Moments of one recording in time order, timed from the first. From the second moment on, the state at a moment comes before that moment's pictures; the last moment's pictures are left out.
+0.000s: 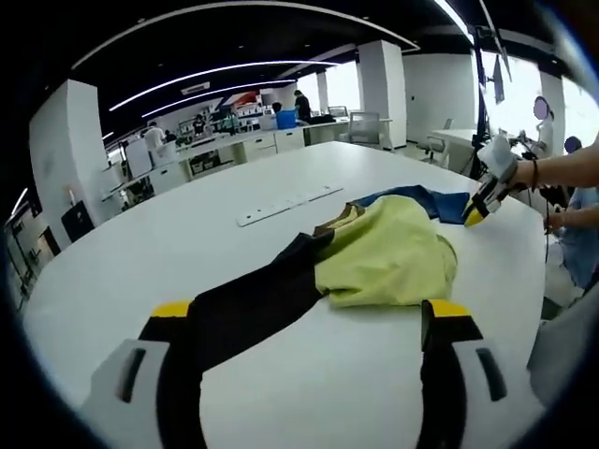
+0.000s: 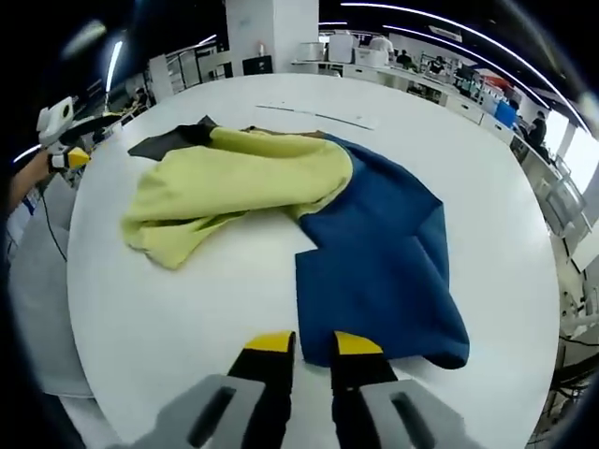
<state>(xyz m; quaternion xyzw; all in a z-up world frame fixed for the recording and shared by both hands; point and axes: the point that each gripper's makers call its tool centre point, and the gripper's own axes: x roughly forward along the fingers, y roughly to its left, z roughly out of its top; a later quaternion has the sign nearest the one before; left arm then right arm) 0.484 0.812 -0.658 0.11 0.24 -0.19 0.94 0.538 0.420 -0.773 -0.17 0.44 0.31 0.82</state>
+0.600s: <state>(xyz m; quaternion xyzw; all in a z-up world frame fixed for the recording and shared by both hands) 0.469 0.816 -0.665 0.14 0.24 -0.19 0.94 0.568 0.404 -0.726 -0.11 0.39 0.26 0.88</state>
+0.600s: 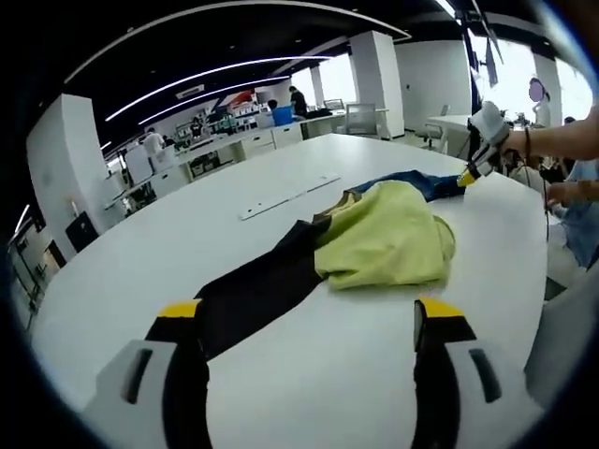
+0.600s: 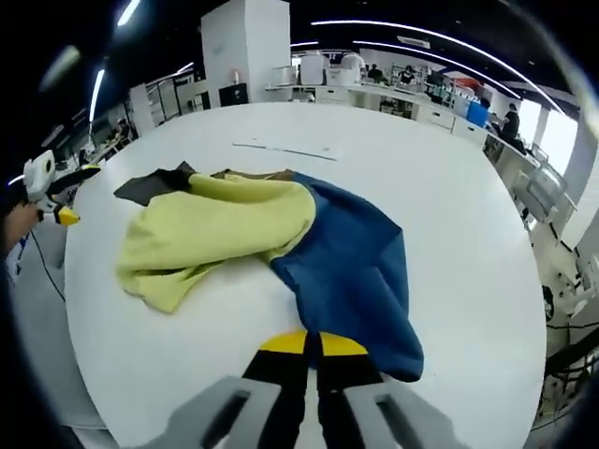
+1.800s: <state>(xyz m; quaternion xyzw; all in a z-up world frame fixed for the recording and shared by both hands) 0.458 0.805 -0.667 0.10 0.25 -0.18 0.94 0.556 0.231 -0.729 -0.09 0.43 0.02 0.90</state>
